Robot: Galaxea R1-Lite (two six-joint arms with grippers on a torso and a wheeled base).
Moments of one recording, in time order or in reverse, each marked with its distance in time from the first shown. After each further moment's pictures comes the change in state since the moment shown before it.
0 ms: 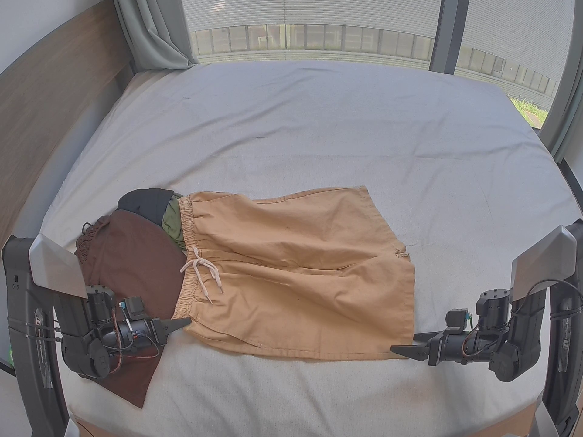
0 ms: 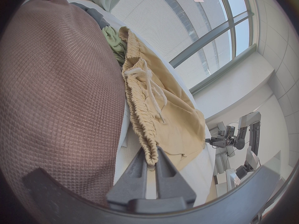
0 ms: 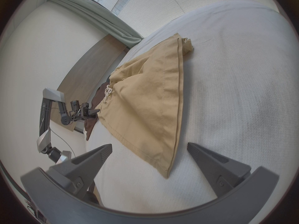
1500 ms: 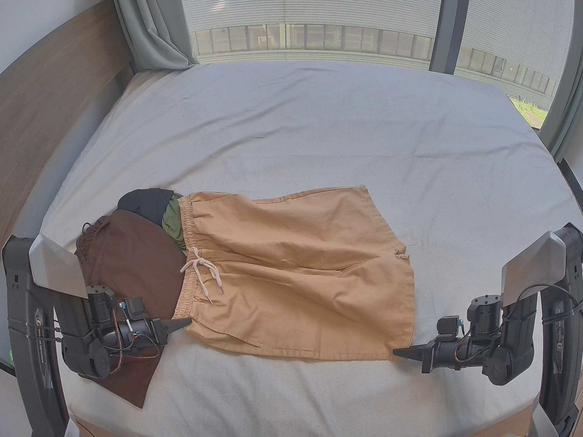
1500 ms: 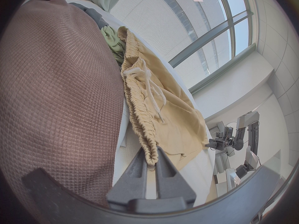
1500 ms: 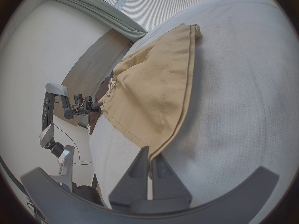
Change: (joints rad) left arm -0.001 0.000 0.001 -0.002 -0.003 0.005; right arm 0.034 0.053 -0.017 0.000 0.033 -0.017
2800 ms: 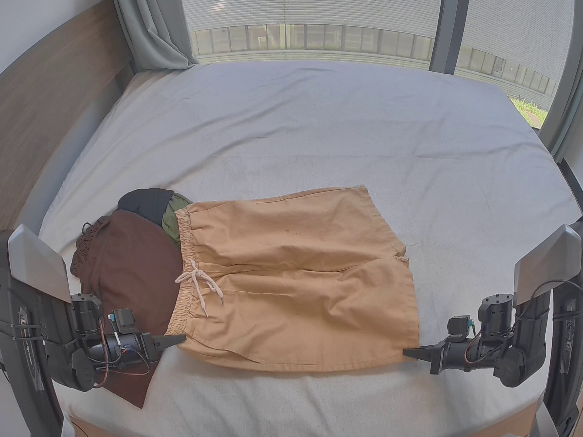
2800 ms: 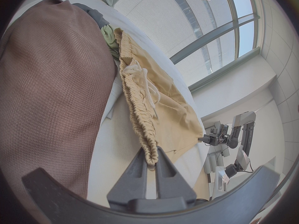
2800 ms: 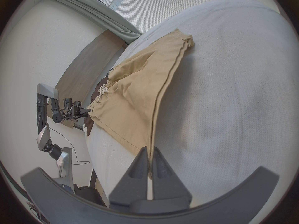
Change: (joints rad) left arm 0.007 -0.130 0.229 0.000 -0.015 0.011; right arm -0.009 -0.088 0.097 0.004 -0.066 0.003
